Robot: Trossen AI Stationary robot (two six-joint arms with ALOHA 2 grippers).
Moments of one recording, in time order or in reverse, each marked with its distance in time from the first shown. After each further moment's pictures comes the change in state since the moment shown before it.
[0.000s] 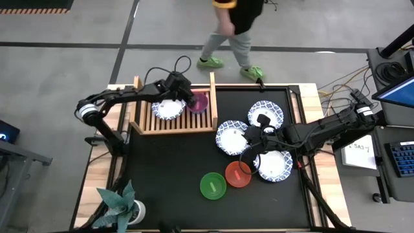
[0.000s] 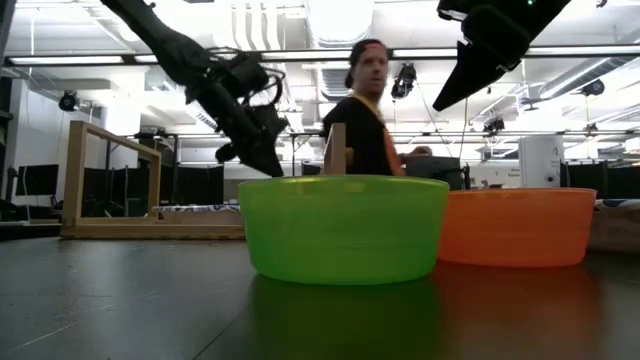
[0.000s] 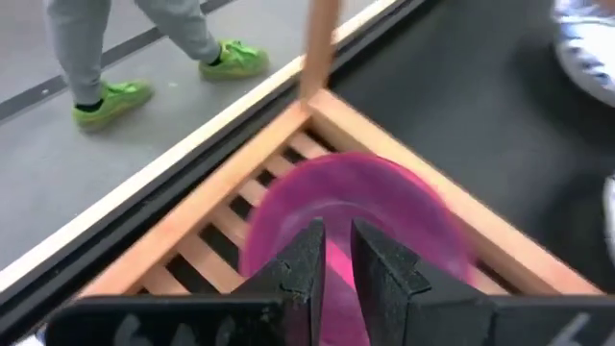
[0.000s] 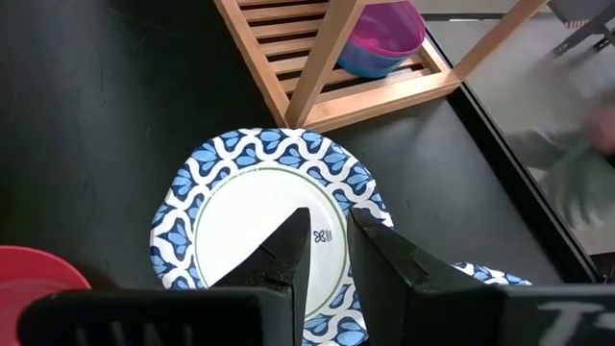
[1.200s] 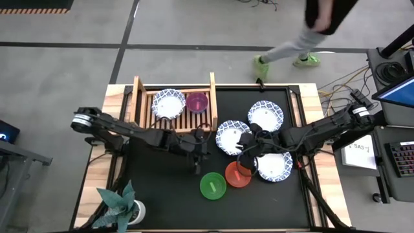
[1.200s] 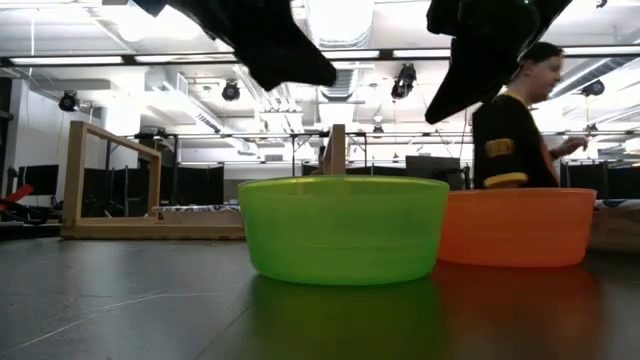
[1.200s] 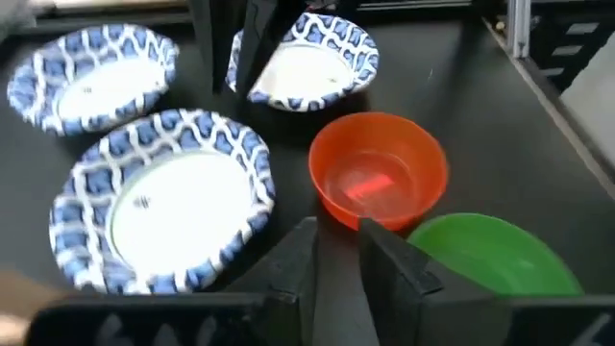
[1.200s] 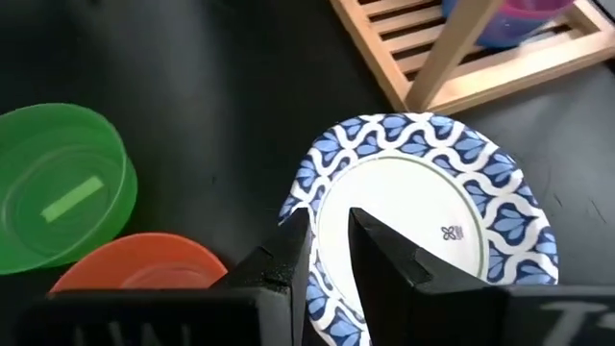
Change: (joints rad) left arm -0.798 -0.056 0.000 0.113 -0.094 0.111; right arm 0.008 0.066 -0.024 0.148 -0.239 0.082
